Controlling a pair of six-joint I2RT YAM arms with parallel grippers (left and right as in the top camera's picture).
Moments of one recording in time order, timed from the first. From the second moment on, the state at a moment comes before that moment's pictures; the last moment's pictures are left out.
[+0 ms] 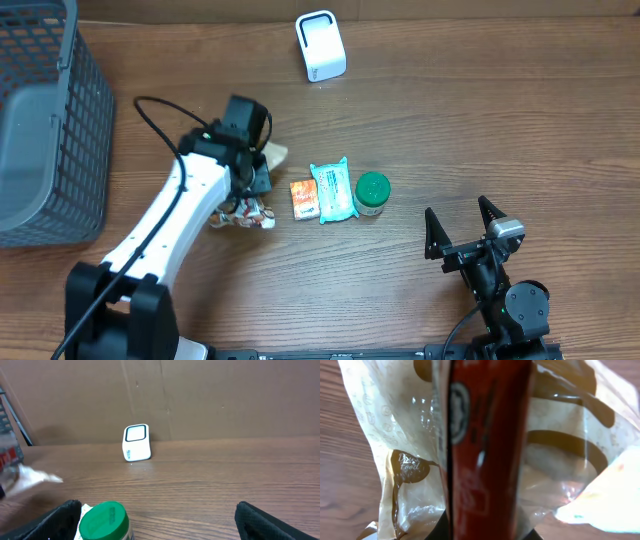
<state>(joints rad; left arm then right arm) -0.30 1.64 1.18 -0.92 -0.12 -0.50 0.22 0.01 0.02 -0.03 -0.05 0.16</state>
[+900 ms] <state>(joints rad) -0.31 1.73 1.18 -0.94 -0.11 -0.44 0.22 0.01 0.02 -0.03 -0.05 0.16</state>
